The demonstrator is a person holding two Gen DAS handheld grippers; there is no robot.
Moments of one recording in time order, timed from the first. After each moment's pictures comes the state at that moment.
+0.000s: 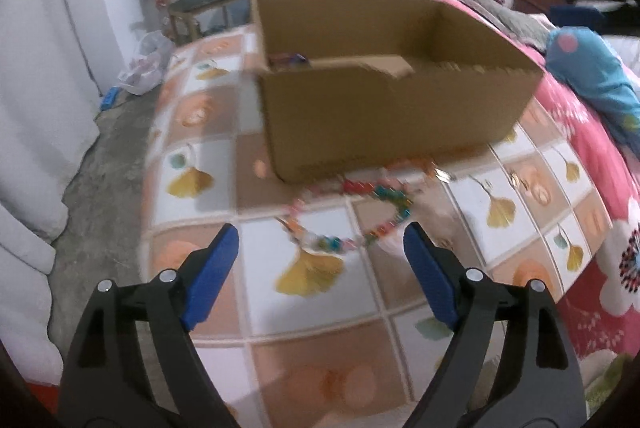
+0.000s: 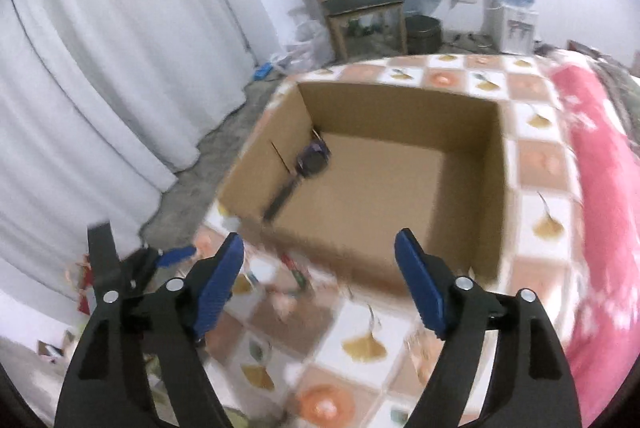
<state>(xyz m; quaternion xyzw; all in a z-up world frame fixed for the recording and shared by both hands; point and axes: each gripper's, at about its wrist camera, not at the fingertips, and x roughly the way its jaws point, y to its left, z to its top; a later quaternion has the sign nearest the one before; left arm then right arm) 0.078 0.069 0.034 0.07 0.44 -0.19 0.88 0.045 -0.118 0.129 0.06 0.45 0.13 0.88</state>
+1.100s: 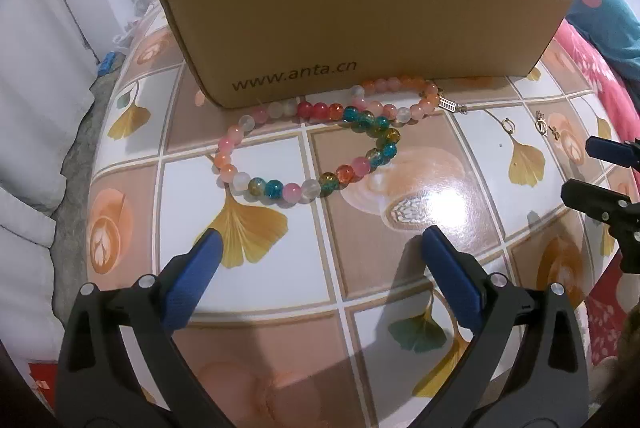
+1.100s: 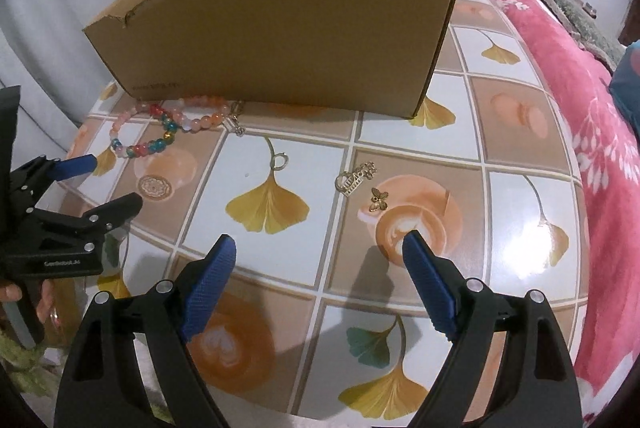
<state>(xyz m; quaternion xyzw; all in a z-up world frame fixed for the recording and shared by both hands) 0.081 0.027 -0.024 0.09 0.51 -0.15 0.84 -0.019 -0.137 -0.021 0.03 0.51 0.01 0.86</state>
